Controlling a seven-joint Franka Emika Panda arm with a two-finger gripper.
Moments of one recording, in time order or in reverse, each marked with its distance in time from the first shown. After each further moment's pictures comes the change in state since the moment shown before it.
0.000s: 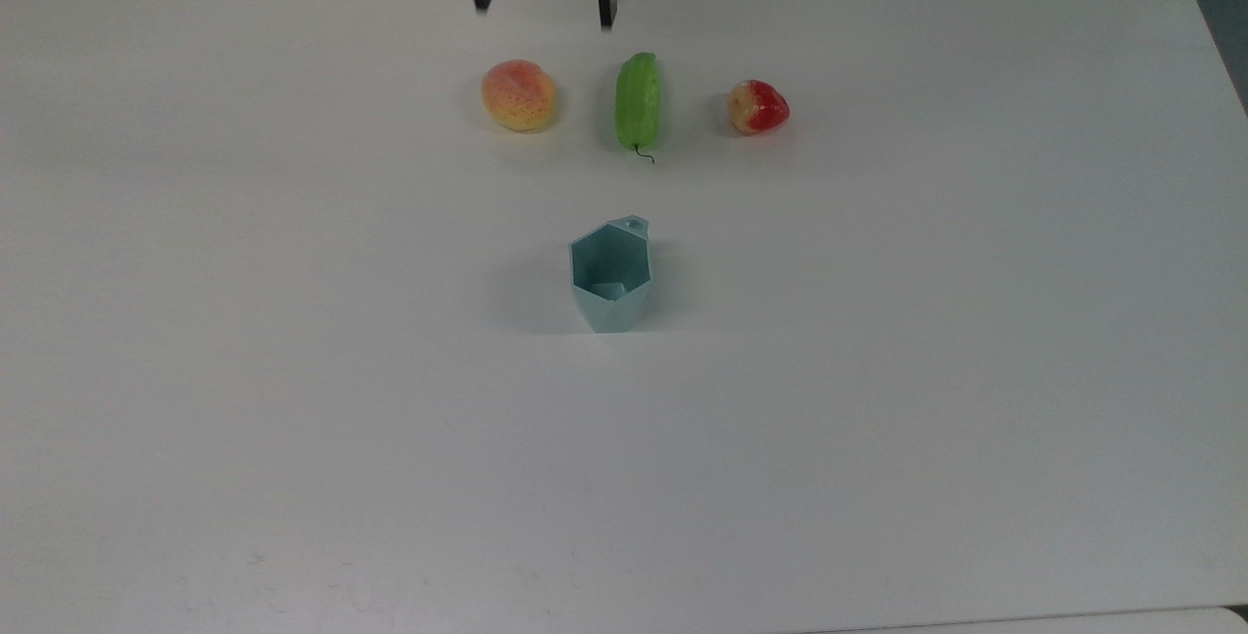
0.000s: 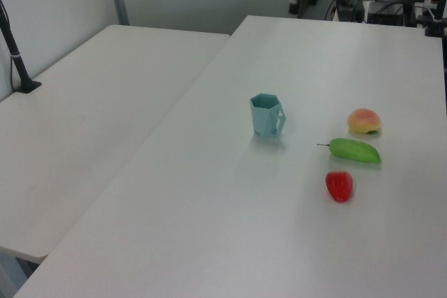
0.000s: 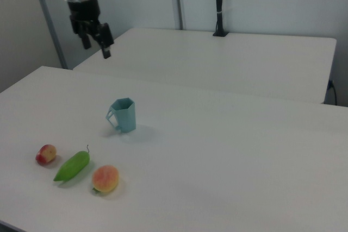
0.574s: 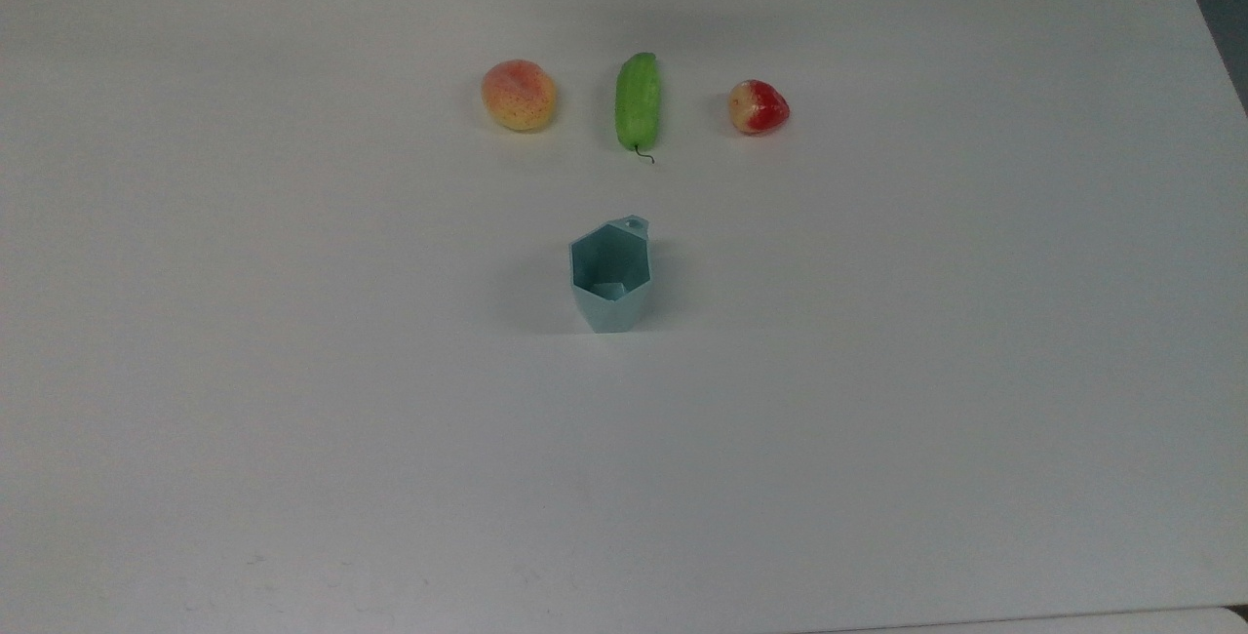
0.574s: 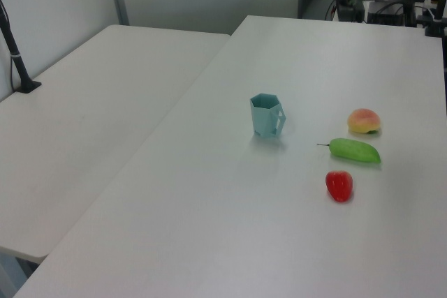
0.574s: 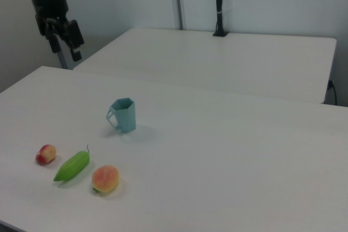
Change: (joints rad) arm 0.005 -0.228 -0.007 -0.179 0.003 -0.112 -0.055
